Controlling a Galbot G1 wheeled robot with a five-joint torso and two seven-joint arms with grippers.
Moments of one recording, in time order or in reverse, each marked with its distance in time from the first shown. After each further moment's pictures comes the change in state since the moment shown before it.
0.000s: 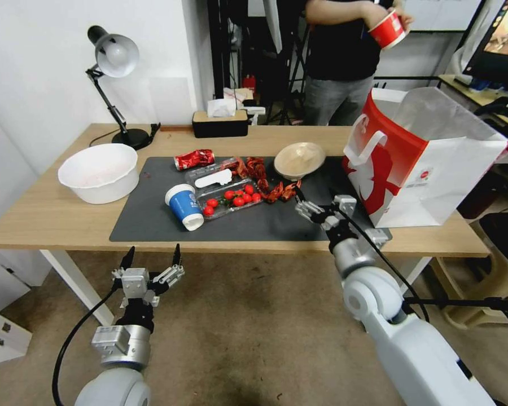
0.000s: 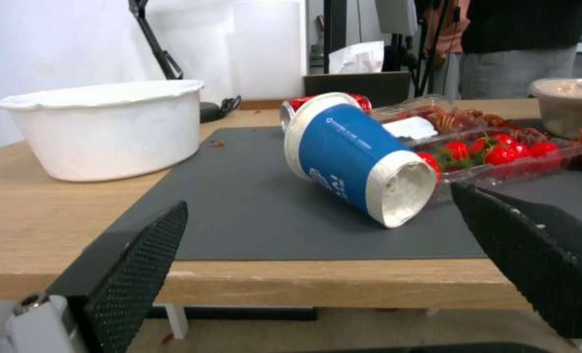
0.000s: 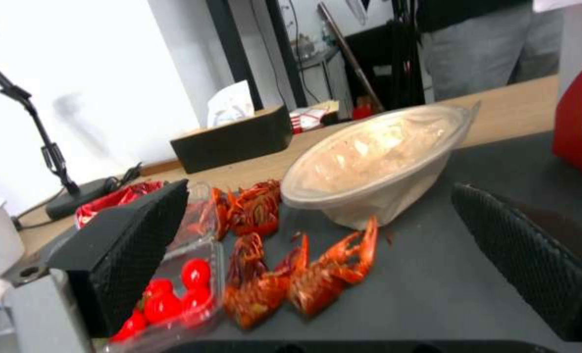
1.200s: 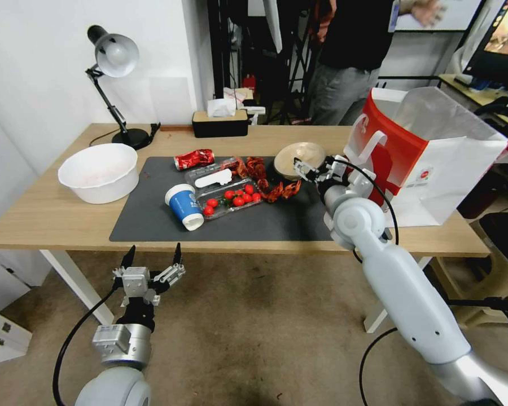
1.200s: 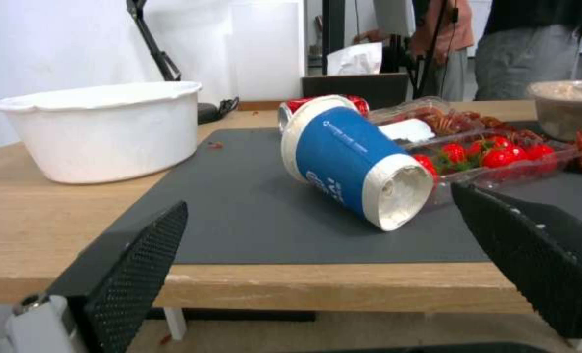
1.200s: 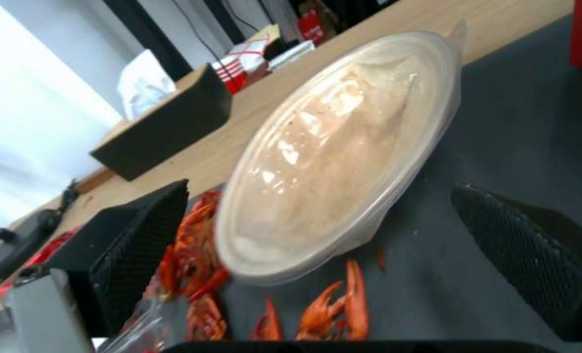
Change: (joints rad) left arm -0.005 -0.001 0.003 -0.006 0.000 0.007 0.001; right arm 0.324 0.032 -0.049 -0.182 0.394 -0.196 0.276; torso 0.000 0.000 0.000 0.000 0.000
